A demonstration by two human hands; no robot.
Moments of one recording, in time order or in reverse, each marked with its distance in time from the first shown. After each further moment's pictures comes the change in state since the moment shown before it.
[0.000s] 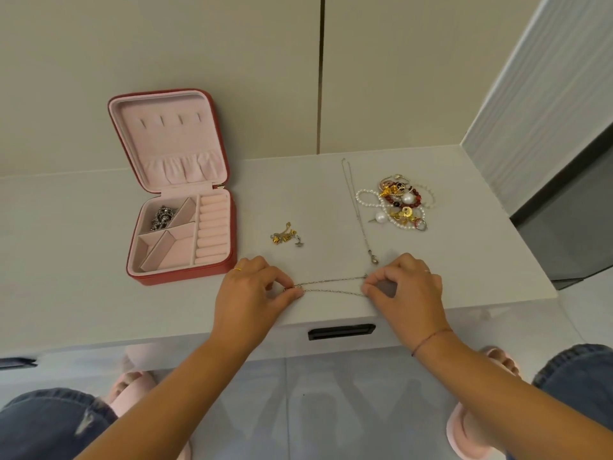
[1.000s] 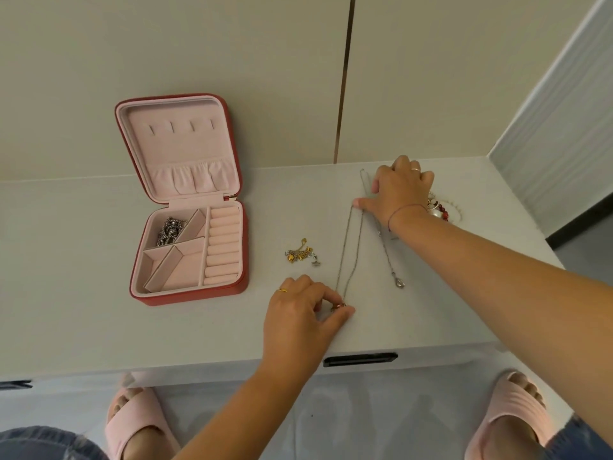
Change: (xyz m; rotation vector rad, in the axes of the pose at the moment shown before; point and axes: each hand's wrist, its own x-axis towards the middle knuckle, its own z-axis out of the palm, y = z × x) left_hand 0.007 0.024 0.033 -0.185 0.040 -0.053; right_hand 0.196 -0.033 0.017 -0.551 0.032 0.002
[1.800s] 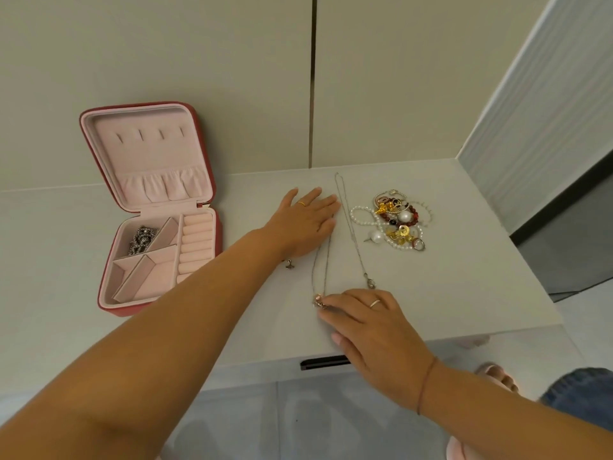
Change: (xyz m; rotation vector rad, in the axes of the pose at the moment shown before) left_hand 0.161 -0.006 0.025 0.601 -0.648 0.304; right_hand -0.196 0.027 0.005 0.253 0.022 -0.674
